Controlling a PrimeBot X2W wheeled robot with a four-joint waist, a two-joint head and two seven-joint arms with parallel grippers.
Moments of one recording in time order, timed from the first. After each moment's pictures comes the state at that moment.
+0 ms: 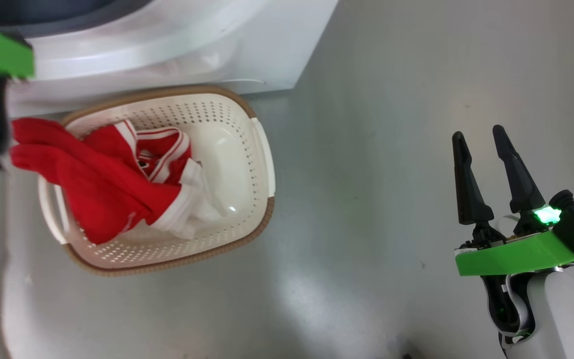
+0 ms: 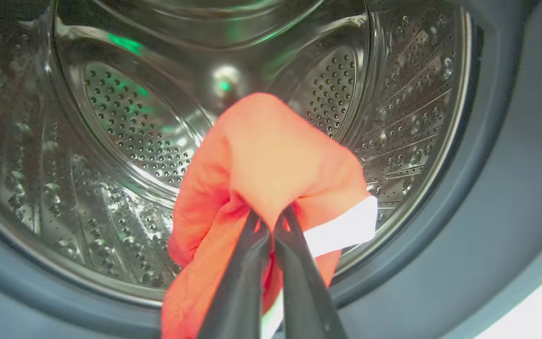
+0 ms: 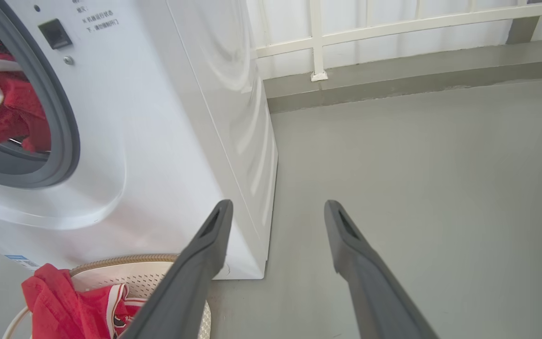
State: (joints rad) left arm -1.11 0.30 -0.12 0.66 -0.48 -0.11 -0.26; right arm -0.25 -0.04 0.02 0.09 0.39 0.12 -0.26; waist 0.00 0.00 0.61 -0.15
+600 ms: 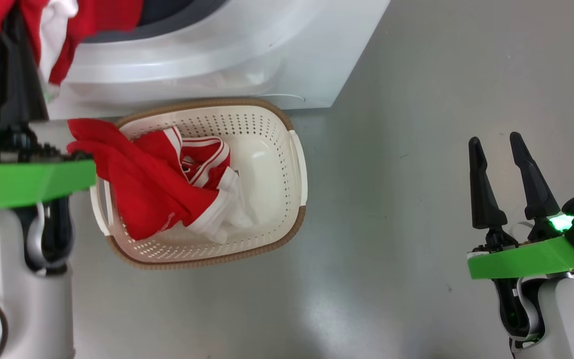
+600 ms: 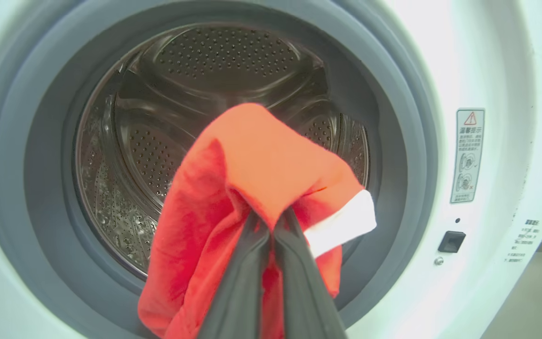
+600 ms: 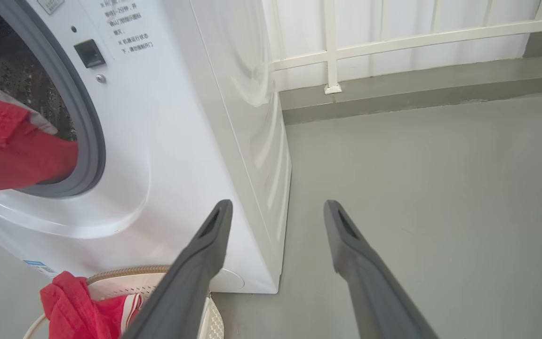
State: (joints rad) left arm -0.68 0.11 0.08 0.15 -0.34 -0.12 -0.26; right arm -0.22 -0.04 -0.03 0.09 0.36 0.12 -0.26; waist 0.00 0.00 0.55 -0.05
